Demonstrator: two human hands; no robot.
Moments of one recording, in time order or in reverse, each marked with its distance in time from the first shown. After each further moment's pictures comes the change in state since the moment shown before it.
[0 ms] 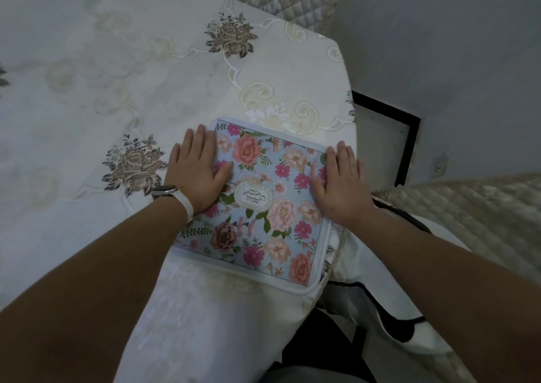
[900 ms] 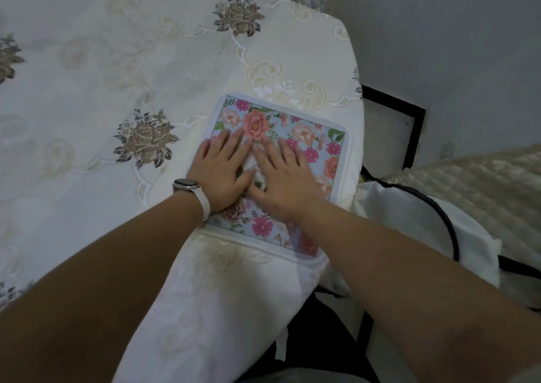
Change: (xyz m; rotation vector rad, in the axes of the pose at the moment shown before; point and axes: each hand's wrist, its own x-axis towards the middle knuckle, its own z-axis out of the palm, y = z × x) left_hand -0.045 0.024 0.007 0.035 -0.027 0.224; right_hand -0.030 -0.115 0.030 -0.052 -0.052 -0.297
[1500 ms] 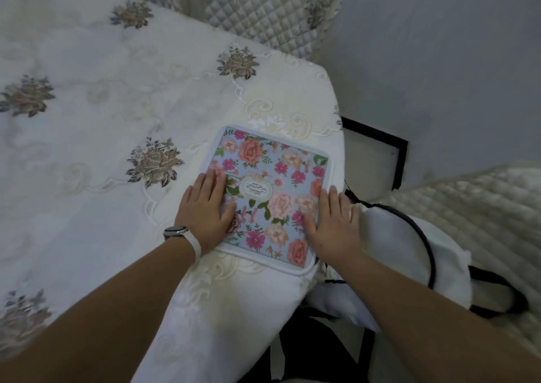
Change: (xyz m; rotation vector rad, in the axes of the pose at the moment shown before) left_hand -0.058 0.007 0.001 -0.134 0.026 -0.209; right_hand -0.099 0.062 -0.001 0.065 0.001 0.439
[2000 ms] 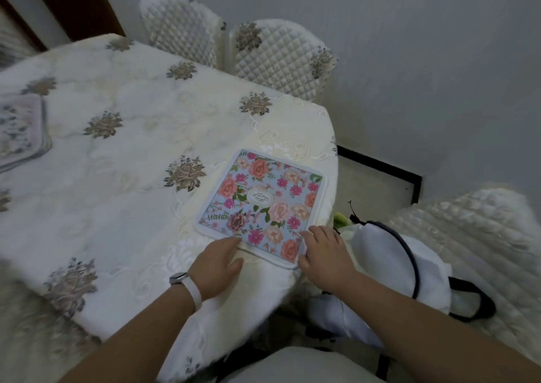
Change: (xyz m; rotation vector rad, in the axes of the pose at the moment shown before) left_hand -0.128 0.061 -0.029 -0.299 -0.140 -0.080; right_hand -0.076 0.014 -0.039 -0.054 0.047 -0.444
